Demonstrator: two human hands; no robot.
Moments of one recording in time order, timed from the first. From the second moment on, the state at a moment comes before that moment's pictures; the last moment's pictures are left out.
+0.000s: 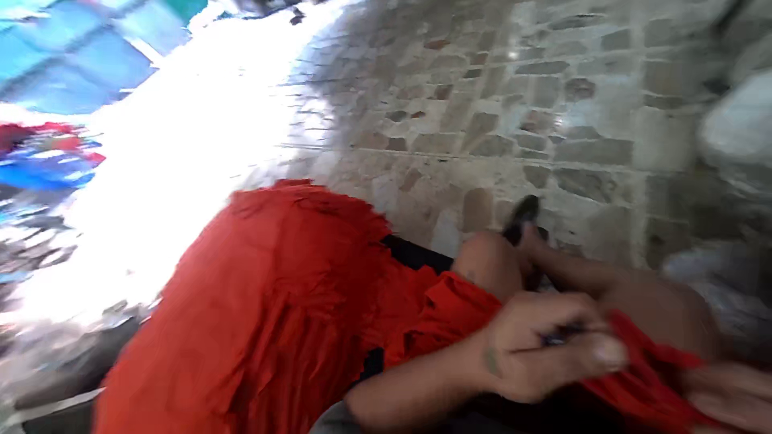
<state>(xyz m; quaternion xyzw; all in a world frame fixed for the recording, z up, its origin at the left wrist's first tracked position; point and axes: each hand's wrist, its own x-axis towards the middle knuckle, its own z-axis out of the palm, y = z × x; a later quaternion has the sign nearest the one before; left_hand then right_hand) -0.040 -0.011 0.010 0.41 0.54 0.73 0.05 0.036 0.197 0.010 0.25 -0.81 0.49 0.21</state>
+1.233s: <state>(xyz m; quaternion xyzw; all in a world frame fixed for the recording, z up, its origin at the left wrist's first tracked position) -0.030 0.015 -0.017 0.51 0.62 0.58 0.11 0.060 0.211 0.001 0.22 -0.85 0.41 0.25</state>
